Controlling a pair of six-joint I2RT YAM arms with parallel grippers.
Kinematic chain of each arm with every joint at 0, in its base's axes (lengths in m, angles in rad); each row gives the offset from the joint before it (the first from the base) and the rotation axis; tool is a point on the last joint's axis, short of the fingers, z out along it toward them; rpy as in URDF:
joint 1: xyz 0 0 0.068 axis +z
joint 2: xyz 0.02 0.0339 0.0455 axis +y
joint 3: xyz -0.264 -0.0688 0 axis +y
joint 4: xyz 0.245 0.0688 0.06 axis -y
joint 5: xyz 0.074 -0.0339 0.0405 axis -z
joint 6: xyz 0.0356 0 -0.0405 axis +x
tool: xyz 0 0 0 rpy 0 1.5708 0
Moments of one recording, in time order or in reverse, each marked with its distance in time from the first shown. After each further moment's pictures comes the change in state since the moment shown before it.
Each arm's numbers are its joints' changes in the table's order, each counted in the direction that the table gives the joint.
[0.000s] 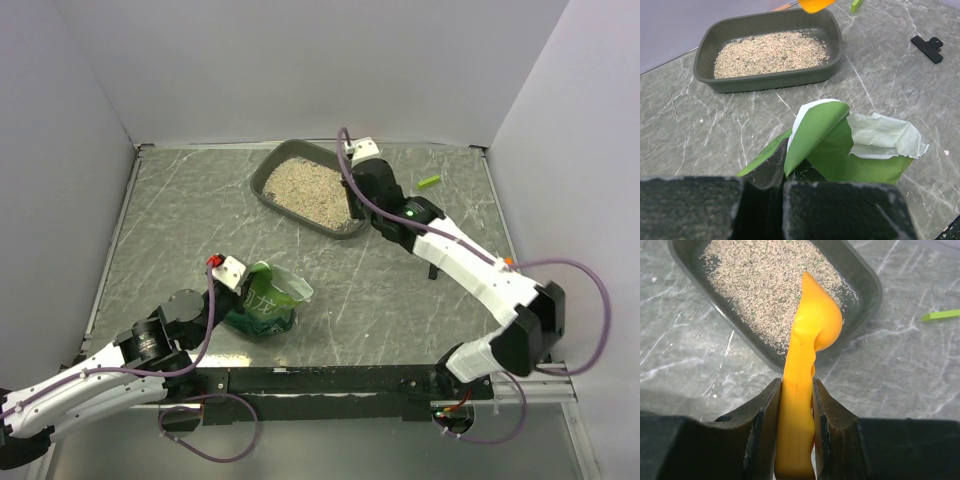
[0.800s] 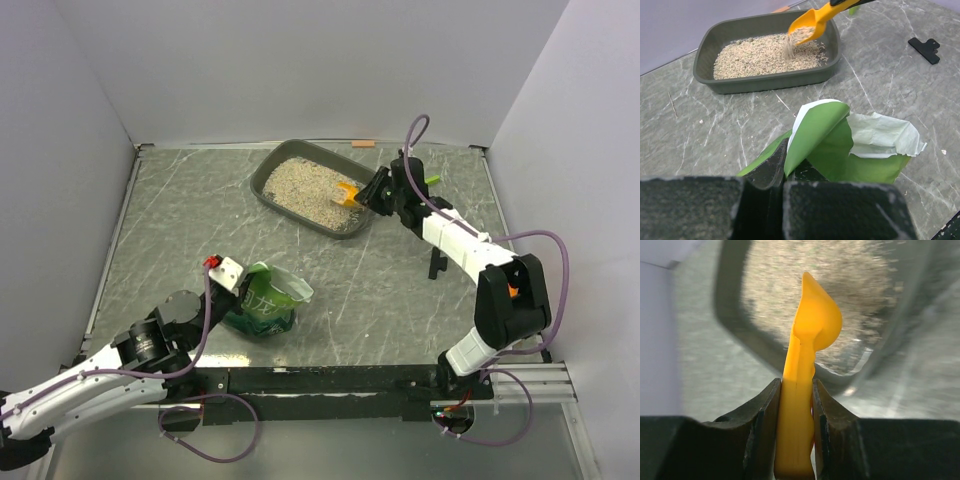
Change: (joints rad) left arm 0.000 -0.025 0.000 -0.014 0.008 0.000; right arm -0.338 0.112 0.229 0.361 -0.476 0.626
